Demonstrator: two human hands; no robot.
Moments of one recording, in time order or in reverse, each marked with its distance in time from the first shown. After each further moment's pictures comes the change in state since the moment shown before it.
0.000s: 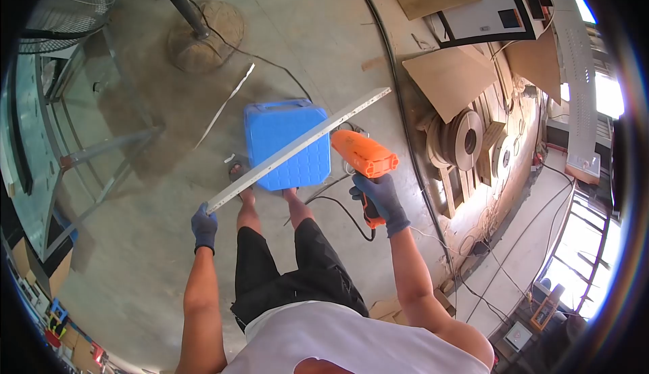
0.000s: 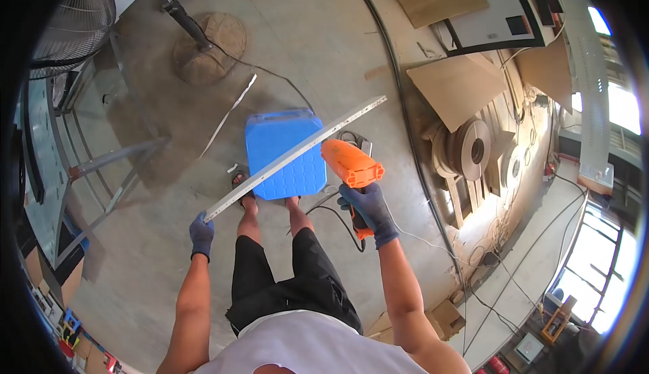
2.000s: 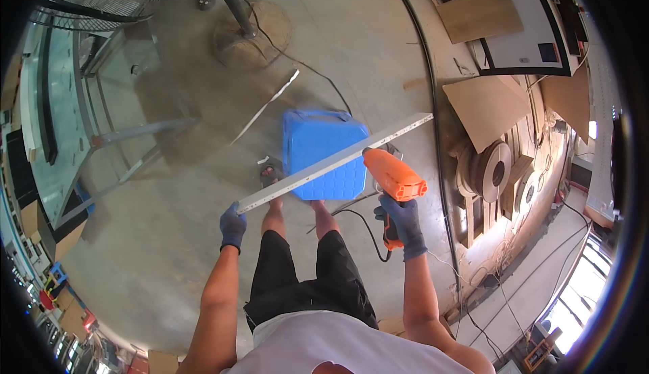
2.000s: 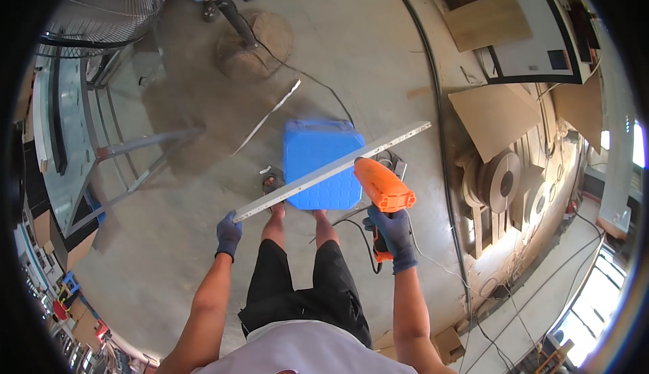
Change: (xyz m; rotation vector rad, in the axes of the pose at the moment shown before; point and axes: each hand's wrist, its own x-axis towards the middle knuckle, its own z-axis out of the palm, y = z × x) left_hand -0.003 0.002 0.000 -0.014 0.026 -0.068; right_hand 0.009 0.013 0.027 0.096 0.016 0.010
